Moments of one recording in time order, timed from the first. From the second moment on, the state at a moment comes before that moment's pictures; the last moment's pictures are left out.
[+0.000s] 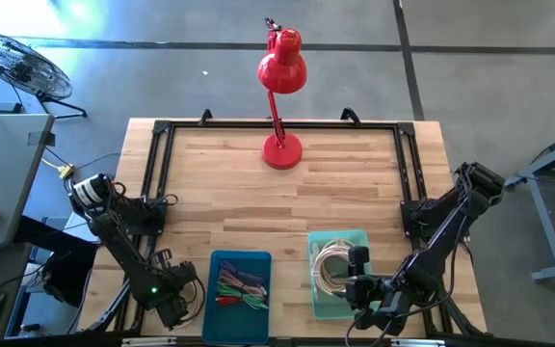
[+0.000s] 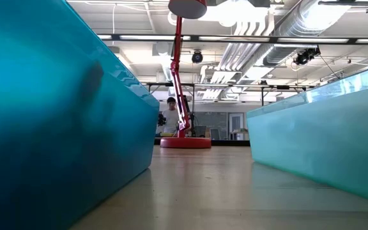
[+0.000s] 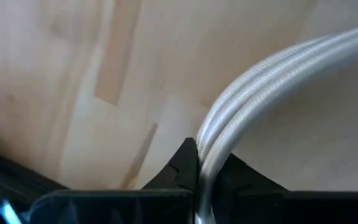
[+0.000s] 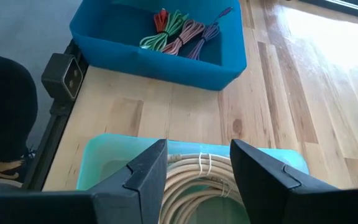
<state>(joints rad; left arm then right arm) -1.03 1.68 0.98 -0.96 -0.03 -1.42 0.90 1.58 1.19 -0.59 0.70 0.54</state>
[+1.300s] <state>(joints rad) -0.93 1.68 1.49 -1.18 -1.37 -0.77 0.80 1.58 1.19 -0.27 0.68 0.19</state>
